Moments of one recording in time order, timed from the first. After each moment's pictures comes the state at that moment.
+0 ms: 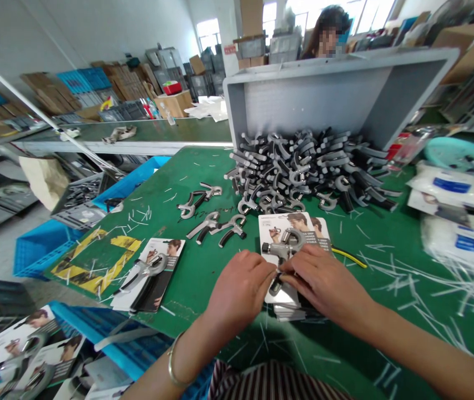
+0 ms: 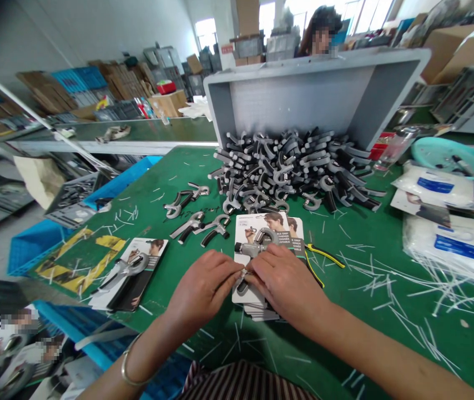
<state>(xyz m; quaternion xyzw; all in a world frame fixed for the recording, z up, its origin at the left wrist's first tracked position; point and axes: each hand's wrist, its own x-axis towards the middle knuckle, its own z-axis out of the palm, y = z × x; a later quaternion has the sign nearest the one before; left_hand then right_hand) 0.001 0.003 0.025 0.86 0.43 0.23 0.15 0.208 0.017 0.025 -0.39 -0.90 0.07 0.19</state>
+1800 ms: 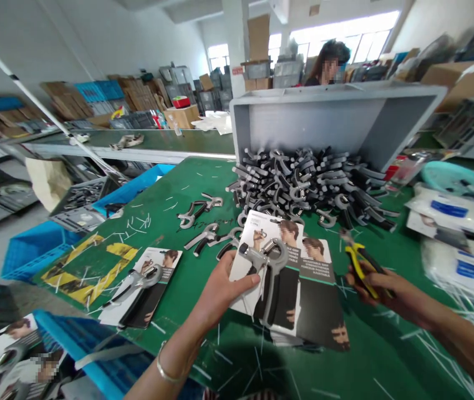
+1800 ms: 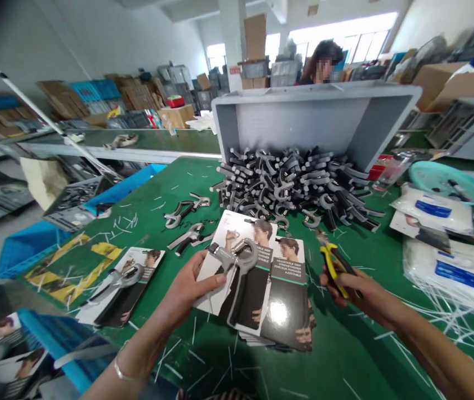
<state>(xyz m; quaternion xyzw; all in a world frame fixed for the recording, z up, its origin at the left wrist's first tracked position) -0.018 0.028 0.000 0.47 0.50 0.44 0.58 0.369 0.052 -0.032 -0.55 -0.60 0.54 0.21</state>
